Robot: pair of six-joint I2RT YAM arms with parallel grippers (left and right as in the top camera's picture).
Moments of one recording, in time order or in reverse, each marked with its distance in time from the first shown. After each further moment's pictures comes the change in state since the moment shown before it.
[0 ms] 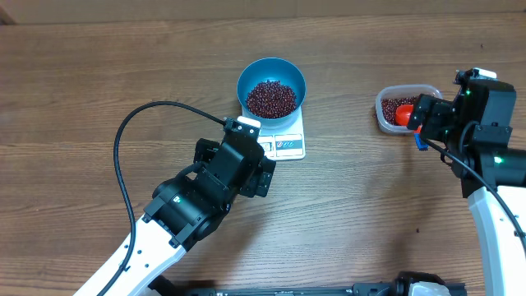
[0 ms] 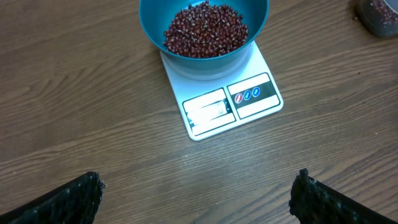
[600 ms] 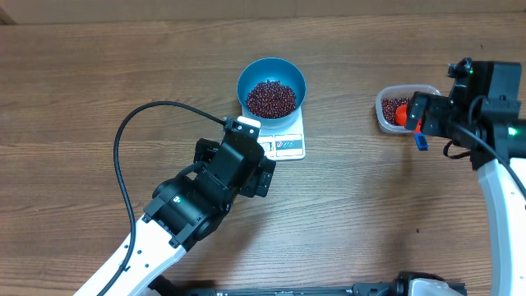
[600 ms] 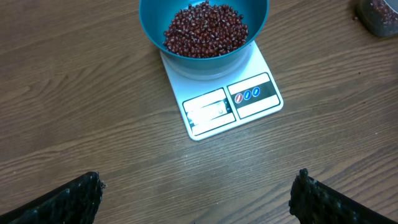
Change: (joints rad) left arm 0.000 0.000 0.000 0.000 0.000 0.000; right arm 0.000 0.143 0.237 -0.288 -0.090 -0.045
